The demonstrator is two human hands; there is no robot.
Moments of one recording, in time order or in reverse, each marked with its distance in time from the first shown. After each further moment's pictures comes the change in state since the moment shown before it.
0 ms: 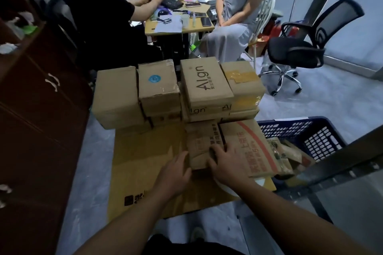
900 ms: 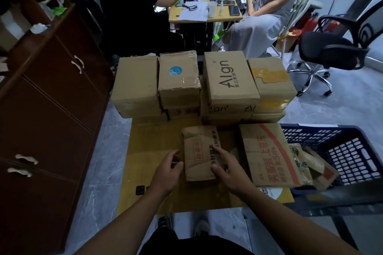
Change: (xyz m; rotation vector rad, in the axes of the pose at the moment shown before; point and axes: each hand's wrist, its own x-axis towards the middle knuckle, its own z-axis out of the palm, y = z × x) left_hand -0.014 -0.043 -0.014 -0.523 0.169 -0.239; right_hand 0.017 0.014 0.040 0.591 -0.258 -0.127
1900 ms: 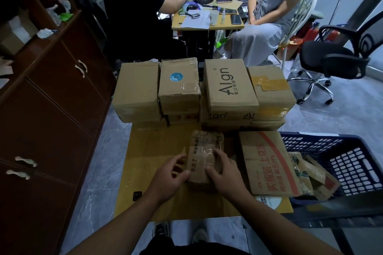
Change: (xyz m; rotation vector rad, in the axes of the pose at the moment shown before) left_hand -0.006 0.009 -0.006 0.019 -0.061 0.191; right_hand 0.003 -0.021 0.009 0.010 0.118 0.053
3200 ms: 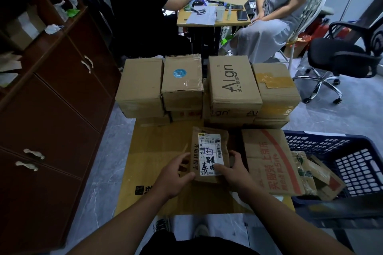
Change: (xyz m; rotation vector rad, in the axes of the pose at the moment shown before) left_hand 0.001 -0.001 0.014 0.099 -0.020 -0.030; right_hand 0.014 0.016 -0.015 0.385 -0.080 0.361
